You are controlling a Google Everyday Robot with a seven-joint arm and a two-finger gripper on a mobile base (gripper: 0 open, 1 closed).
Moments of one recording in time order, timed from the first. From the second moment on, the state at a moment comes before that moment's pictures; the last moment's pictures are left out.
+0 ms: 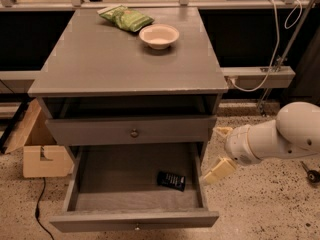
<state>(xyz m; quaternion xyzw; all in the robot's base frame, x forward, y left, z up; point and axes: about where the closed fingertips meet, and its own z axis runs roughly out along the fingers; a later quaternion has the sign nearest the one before) 0.479 -0.146 0.699 -0.53 0.77 0.17 0.31</state>
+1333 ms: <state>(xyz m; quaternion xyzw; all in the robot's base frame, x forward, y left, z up) 0.492 -0.120 0.544 -0.54 0.77 0.16 0.30</state>
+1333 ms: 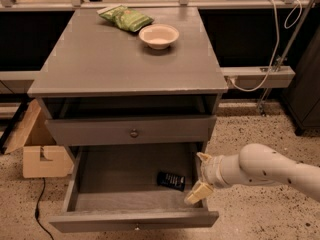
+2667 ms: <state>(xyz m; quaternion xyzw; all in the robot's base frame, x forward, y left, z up) 0.542 -0.058 0.464 -0.61 0.71 0.20 0.29</state>
